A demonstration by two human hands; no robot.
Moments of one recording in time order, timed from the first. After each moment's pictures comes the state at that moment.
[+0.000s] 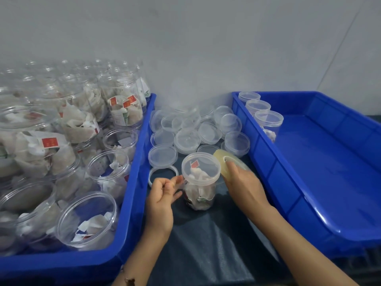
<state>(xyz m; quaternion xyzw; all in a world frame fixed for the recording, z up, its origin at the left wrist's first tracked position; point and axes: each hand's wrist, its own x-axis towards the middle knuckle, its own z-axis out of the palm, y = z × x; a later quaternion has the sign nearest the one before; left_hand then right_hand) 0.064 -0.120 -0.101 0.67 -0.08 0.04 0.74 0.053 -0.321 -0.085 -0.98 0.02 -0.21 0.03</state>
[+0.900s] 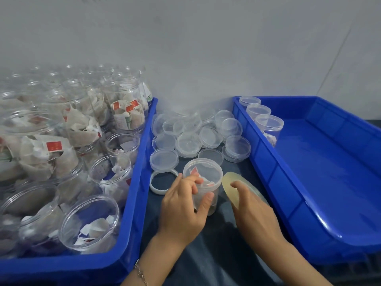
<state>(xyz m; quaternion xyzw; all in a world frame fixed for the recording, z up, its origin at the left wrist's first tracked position) 0.047 -0.138 -0.073 0.81 -0.29 0.27 0.42 -0.008 -0.297 -0.080 -0.98 0.07 -0.16 0.08</state>
